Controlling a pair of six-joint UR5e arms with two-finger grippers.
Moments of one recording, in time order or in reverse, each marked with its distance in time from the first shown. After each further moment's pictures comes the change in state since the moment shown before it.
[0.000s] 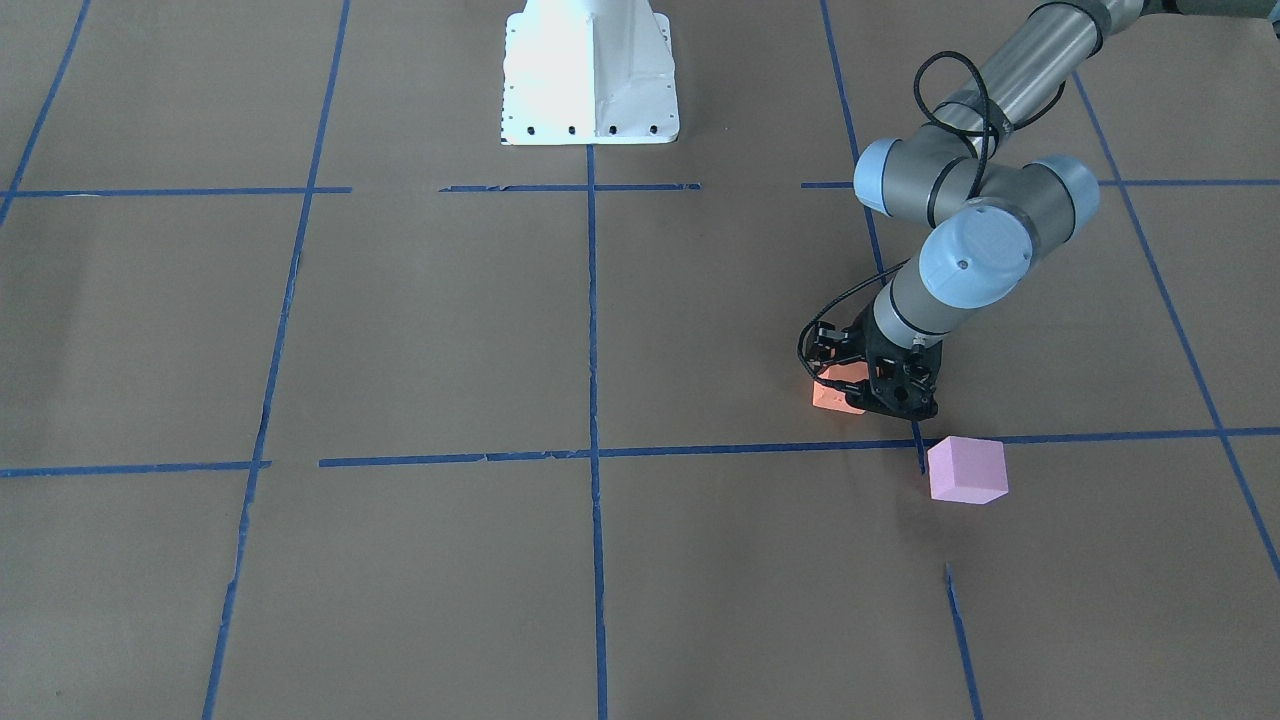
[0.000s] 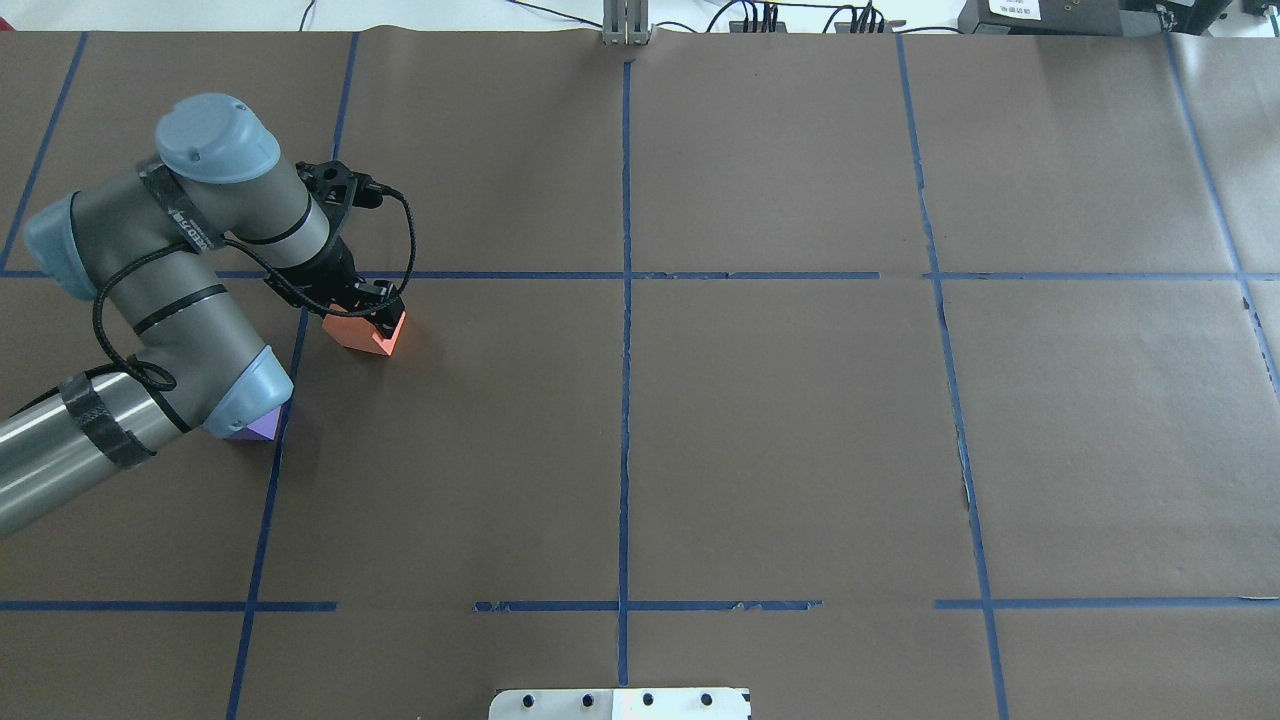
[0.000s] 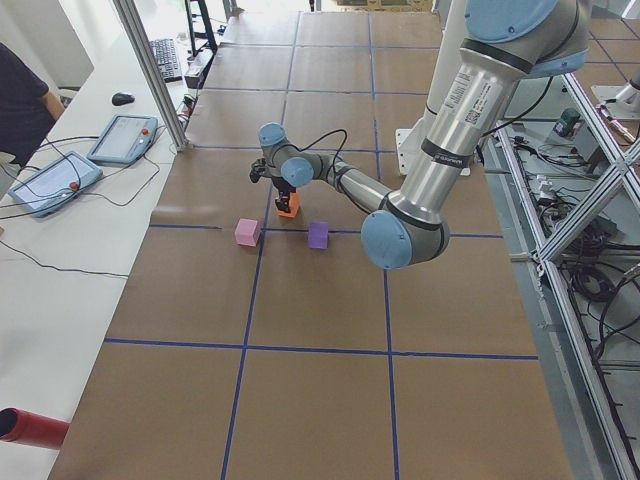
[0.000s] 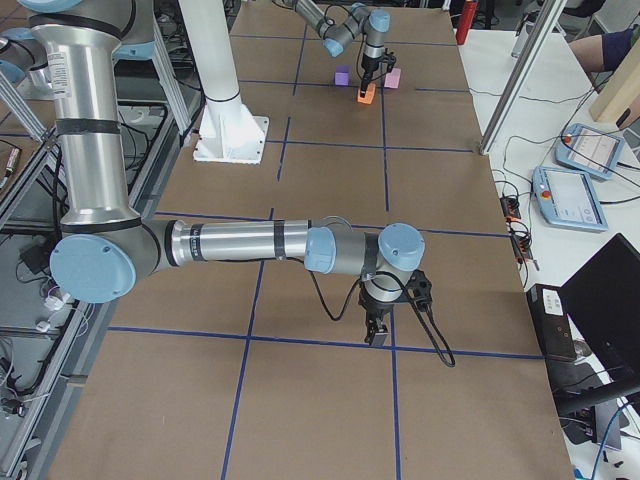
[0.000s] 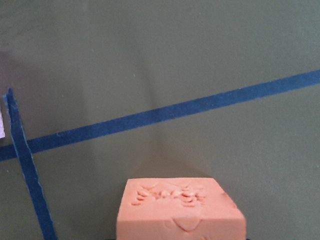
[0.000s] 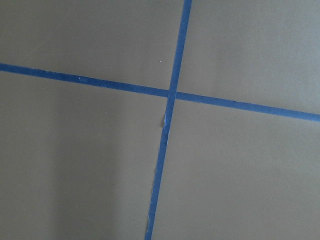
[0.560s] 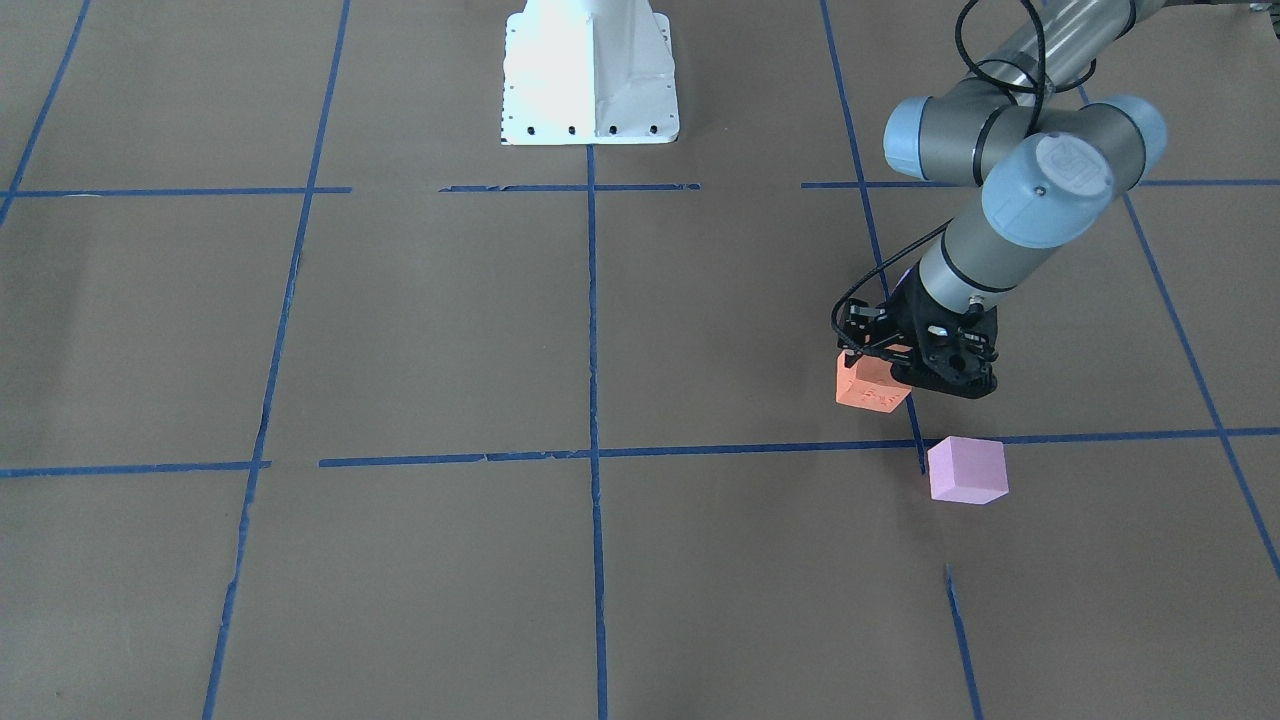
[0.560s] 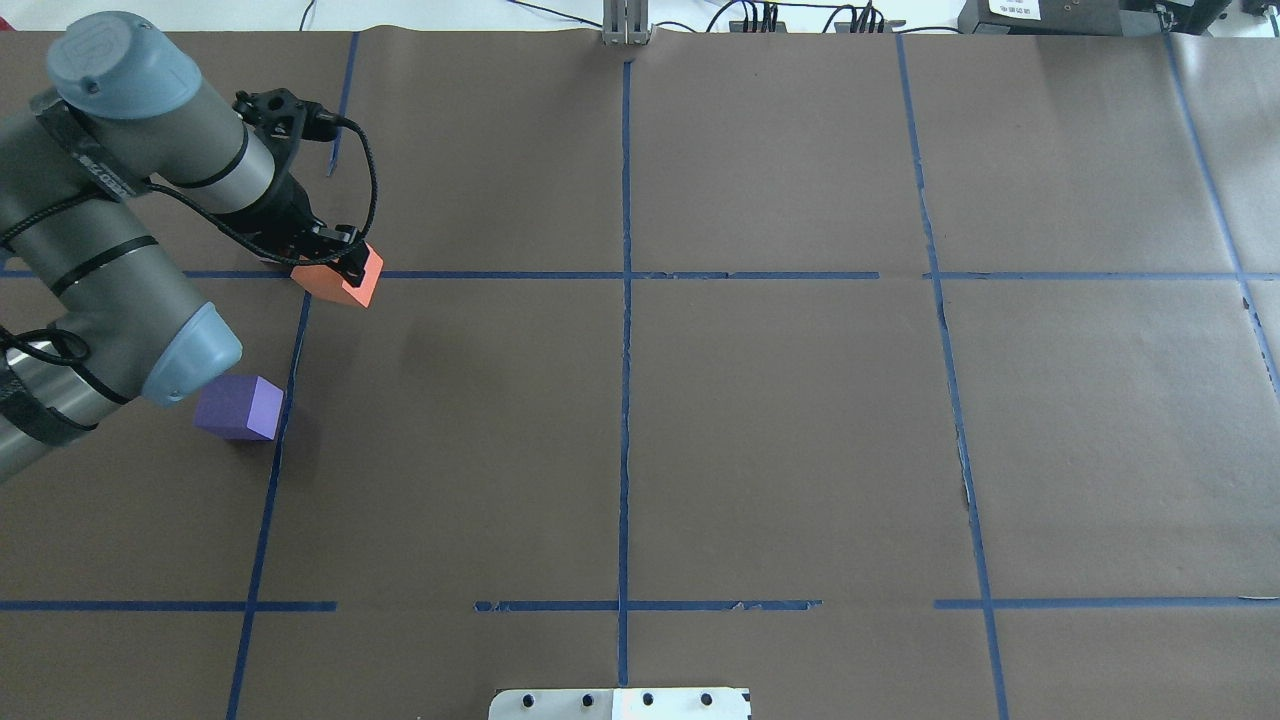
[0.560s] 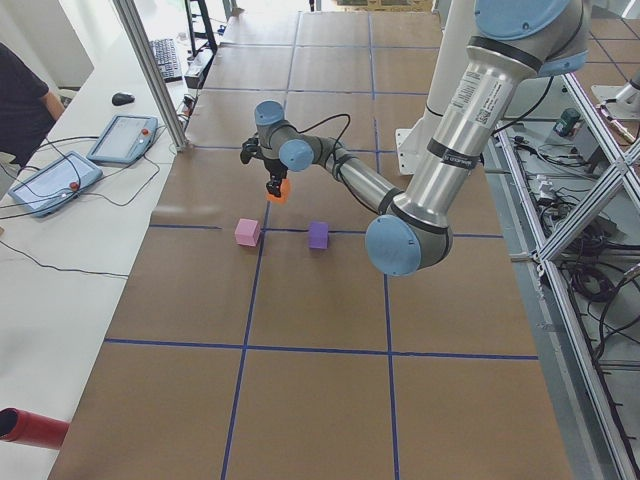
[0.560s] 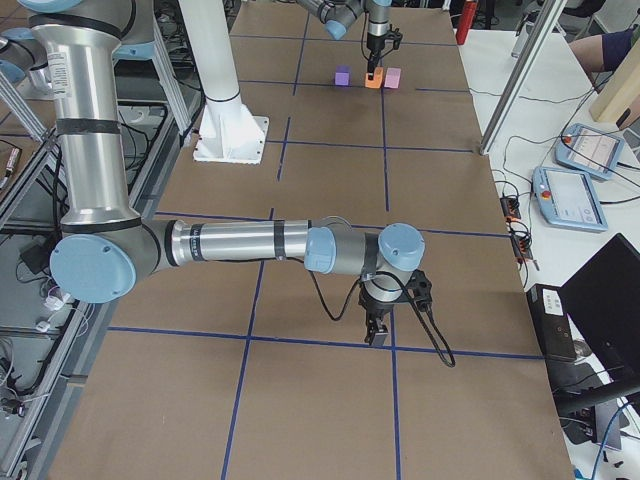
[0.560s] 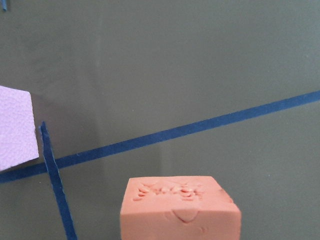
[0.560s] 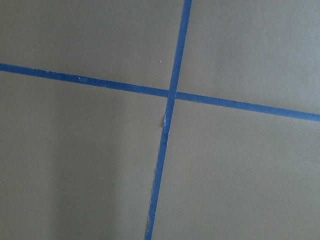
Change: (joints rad) left arm -0.096 0.044 -0.180 0.081 0.007 0.012; right arm 0.000 0.000 0.000 0.000 0.000 0.000
